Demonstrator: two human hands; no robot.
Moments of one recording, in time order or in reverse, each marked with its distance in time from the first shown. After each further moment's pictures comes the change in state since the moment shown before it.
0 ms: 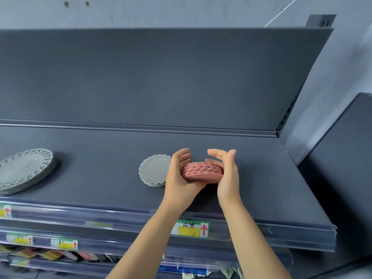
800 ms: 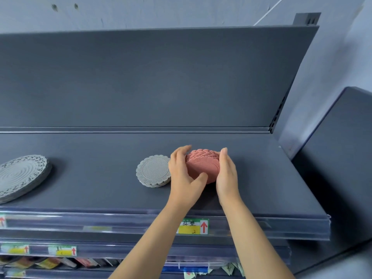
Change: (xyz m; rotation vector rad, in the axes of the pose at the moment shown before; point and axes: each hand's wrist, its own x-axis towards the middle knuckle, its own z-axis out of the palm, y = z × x) left_hand -0.001 0.007 0.013 0.188 0.027 0.109; right_hand -0.001 -0.001 -0.005 0.020 0.016 0.062
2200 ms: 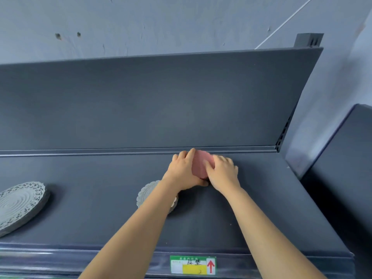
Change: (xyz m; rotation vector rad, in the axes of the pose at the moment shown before) left_hand 0.118 -0.012 -0.007 0.727 -0.417 -0.044; right_hand 0.094 0.004 0.013 -1.146 -0.137 -0.087
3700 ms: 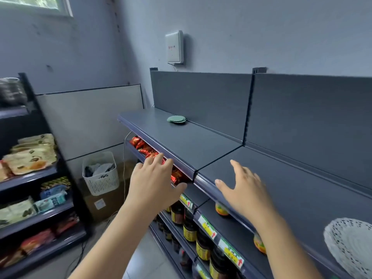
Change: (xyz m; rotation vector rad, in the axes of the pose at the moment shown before) left_hand -0.452 -0.539 -0.354 0.618 0.534 -0.793; right_hand -0.239 -0.626 0.306 -0.047 -0.364 -0.798
